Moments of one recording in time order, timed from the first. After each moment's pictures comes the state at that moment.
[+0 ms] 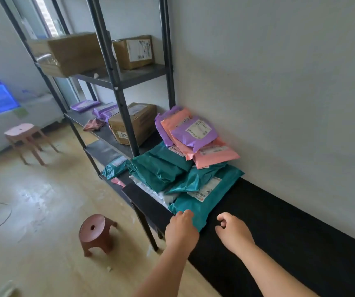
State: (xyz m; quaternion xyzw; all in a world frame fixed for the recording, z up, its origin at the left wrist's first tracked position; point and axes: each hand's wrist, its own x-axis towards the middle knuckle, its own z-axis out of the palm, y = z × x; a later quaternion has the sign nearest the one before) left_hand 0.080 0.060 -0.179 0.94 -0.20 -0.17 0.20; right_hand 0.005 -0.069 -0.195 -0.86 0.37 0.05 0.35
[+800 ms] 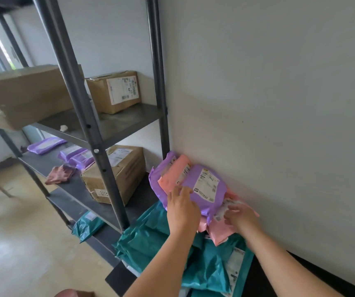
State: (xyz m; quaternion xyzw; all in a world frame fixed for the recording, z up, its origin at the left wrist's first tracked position) left_hand 0.321 -0.053 -0.101 0.89 -0.27 0.00 0.36; right_hand 0.229 -0.182 -0.139 -0.68 0.49 -0.12 0.53
